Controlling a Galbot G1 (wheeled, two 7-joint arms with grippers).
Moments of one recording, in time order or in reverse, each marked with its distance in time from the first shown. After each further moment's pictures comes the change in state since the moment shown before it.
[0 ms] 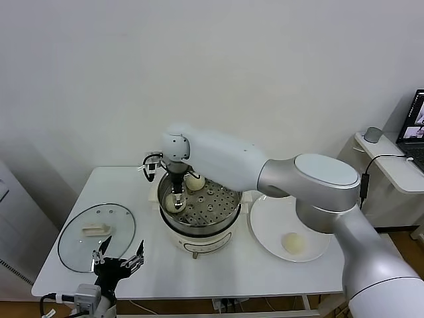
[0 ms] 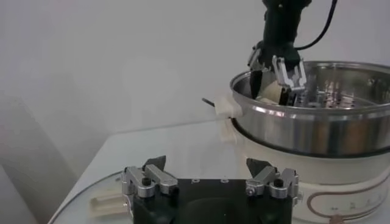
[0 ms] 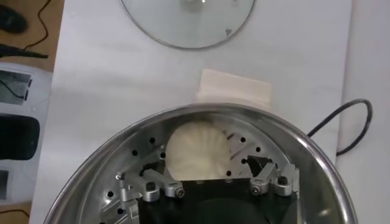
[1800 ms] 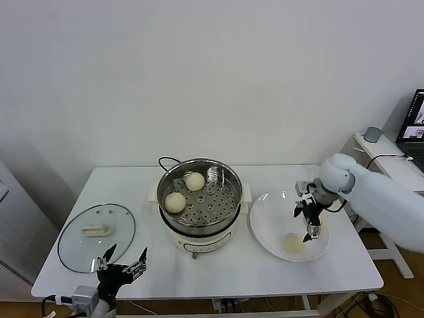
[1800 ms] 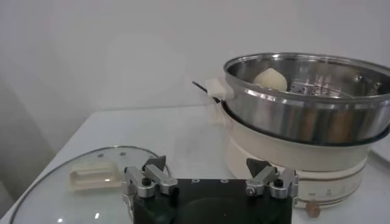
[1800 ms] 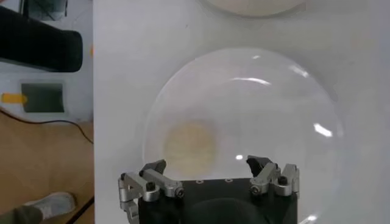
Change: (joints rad) left arm 0.001 0.000 -0.029 0.034 -0.092 0.050 0.055; right arm -0.472 -0.848 0.394 0.366 -0.310 0.380 -0.154
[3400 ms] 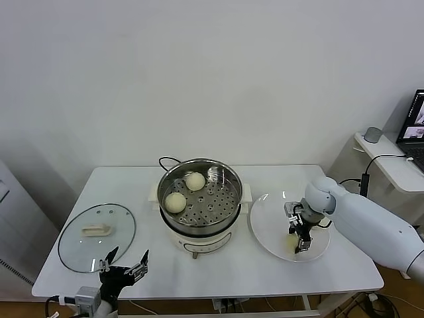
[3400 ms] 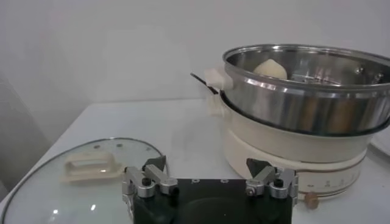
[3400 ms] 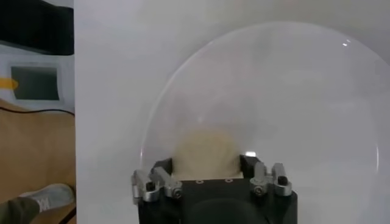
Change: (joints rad) left arm -0.003 0.000 0.005 0.025 0.001 -0.005 0.000; right arm -0.114 0.077 0.059 -0.058 -0.126 0.006 0.045
